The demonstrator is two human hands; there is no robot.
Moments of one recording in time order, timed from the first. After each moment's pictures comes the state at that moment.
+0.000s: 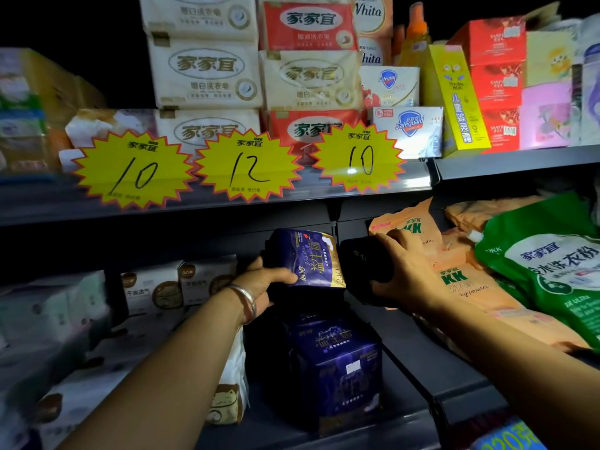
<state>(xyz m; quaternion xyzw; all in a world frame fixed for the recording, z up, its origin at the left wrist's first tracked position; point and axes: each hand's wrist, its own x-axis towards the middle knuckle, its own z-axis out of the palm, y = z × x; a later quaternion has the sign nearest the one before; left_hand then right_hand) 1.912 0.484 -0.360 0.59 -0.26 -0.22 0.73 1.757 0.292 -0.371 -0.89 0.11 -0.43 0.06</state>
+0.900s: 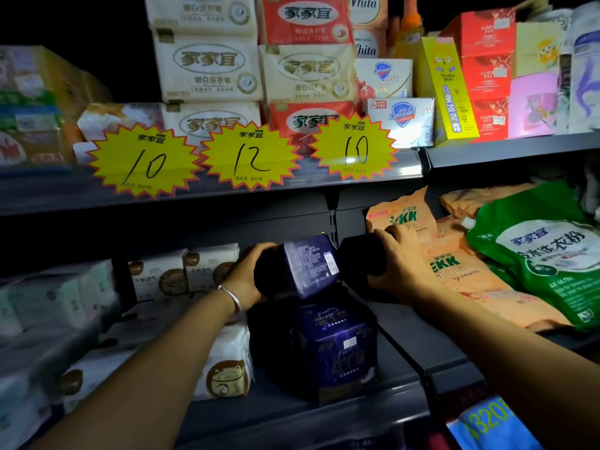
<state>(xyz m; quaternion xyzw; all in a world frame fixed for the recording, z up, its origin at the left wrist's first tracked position) 1.921 0.524 -0.372 0.81 -0.40 0.02 0.43 1.751 0.307 -0.378 -0.89 0.16 -0.41 0.04</state>
